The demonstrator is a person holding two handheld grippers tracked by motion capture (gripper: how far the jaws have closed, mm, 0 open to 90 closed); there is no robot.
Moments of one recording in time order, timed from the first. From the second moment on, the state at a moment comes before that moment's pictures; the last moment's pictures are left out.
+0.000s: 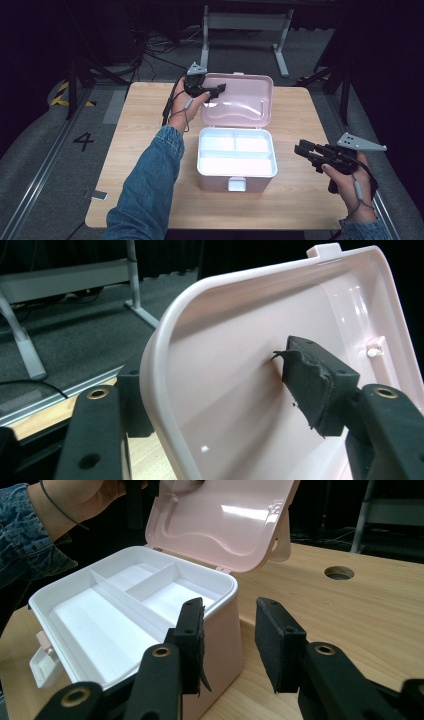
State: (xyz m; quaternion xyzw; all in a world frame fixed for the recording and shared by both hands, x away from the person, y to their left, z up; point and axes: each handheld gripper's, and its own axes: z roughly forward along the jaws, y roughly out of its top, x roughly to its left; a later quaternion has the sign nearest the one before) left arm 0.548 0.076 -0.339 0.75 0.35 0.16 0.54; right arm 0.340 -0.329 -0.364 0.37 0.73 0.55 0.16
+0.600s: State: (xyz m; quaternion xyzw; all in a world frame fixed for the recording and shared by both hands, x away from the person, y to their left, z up) left arm 0.563 0.076 -0.359 0.75 0.37 0.13 0.53; right arm 0.346 -0.331 -0.371 0.38 0.73 0.54 0.16
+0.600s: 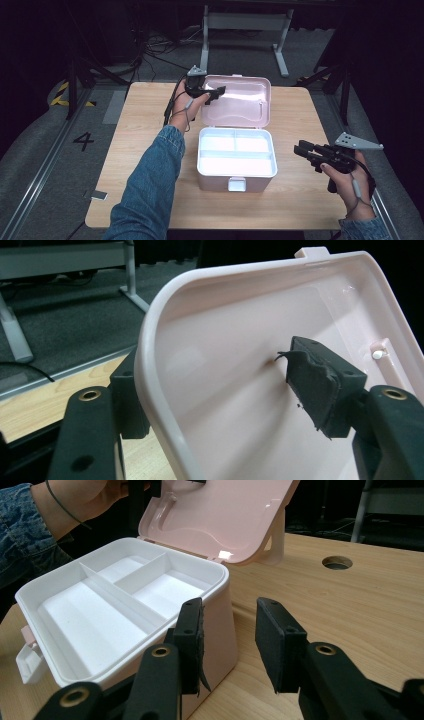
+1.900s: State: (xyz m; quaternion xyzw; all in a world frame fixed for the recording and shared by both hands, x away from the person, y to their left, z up) left arm 0.546 0.101 -0.360 0.78 0.39 0.17 0.47; right arm 0.364 -0.324 -0.367 0.38 0.73 0.55 0.16
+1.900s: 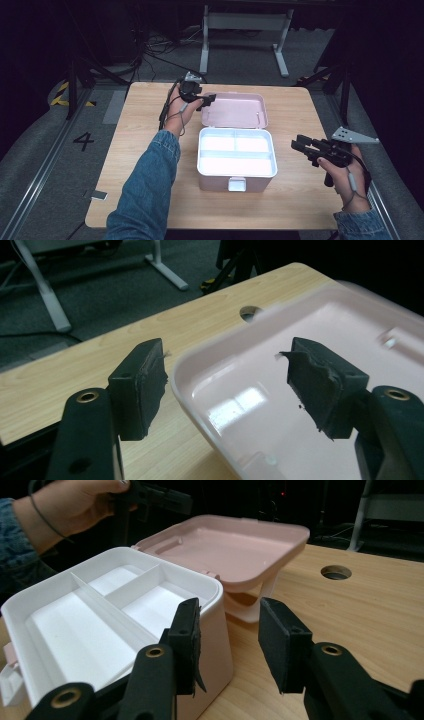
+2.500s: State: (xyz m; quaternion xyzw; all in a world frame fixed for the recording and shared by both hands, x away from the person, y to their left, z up) left arm 0.445 0.138 -0.294 0.79 0.32 0.19 0.48; right arm 0.402 -0.315 -0.358 0.38 0.73 0.55 0.16
